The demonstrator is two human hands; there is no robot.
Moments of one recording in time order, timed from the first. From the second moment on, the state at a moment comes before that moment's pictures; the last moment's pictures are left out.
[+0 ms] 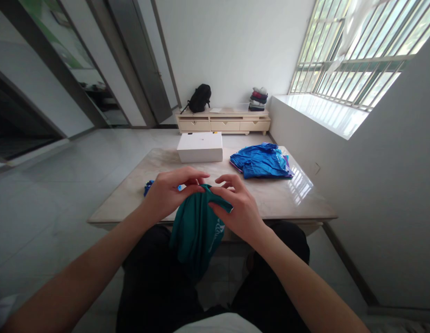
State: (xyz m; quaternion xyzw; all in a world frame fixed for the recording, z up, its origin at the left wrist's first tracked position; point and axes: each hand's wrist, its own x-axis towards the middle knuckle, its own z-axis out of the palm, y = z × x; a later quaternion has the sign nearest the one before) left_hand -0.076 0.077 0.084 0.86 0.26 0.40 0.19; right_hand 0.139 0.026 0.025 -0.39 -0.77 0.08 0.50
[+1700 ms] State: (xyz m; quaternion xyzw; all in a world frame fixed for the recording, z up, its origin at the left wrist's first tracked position) left_hand -0.059 0.084 0.030 0.85 0.30 0.37 0.22; right_hand 0.221 0.011 0.134 -0.56 -0.79 -0.01 0.27
